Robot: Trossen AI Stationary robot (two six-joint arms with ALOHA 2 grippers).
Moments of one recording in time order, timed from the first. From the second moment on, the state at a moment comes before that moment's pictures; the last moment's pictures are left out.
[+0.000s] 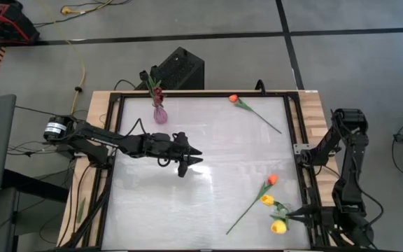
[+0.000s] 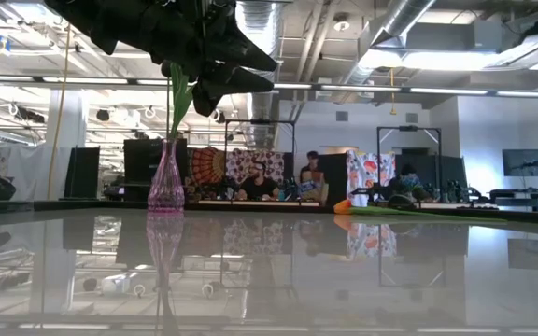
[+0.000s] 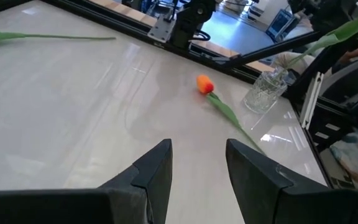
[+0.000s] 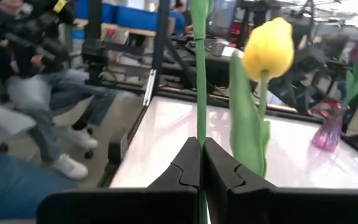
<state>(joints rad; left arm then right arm) -0.04 1.44 0.73 0.42 -0.03 -0.39 1.54 1.33 0.69 0.04 1.51 0.45</state>
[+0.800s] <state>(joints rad) -0.11 1.44 0.74 0.75 0.05 -0.13 1.53 0.86 0.69 -0.06 1.35 0.09</state>
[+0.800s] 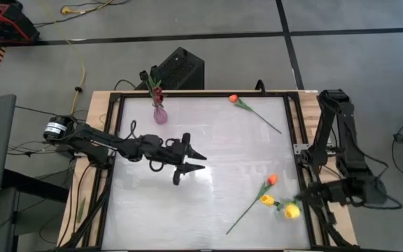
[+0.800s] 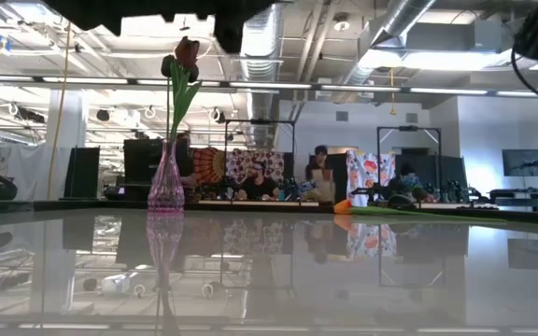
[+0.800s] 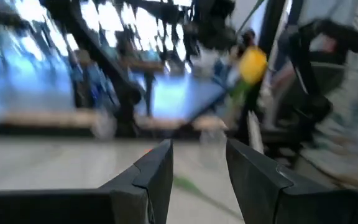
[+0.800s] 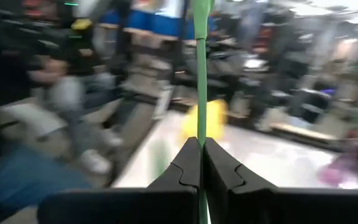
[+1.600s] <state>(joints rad) 0.05 1.75 1.13 0.87 0.18 -0.02 0.48 0.61 0.69 0.12 0.79 -0.03</state>
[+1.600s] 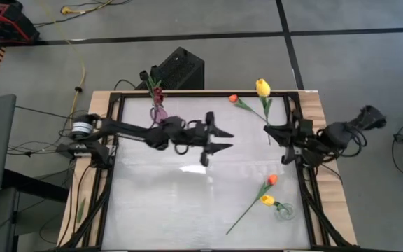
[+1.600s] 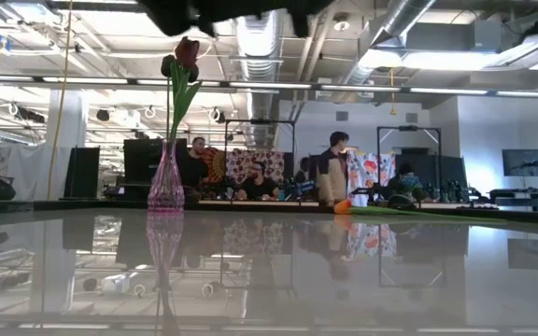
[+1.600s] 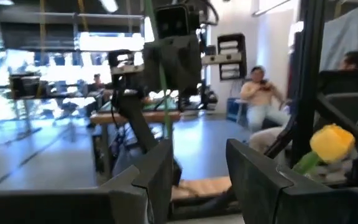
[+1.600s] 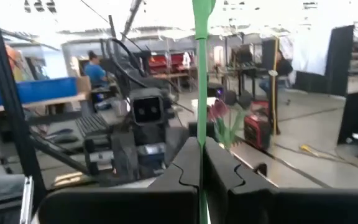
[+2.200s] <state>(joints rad) 0.10 1.92 1.41 0.79 0.32 -0.11 0.23 0.83 0.69 0.35 0.41 0.00</state>
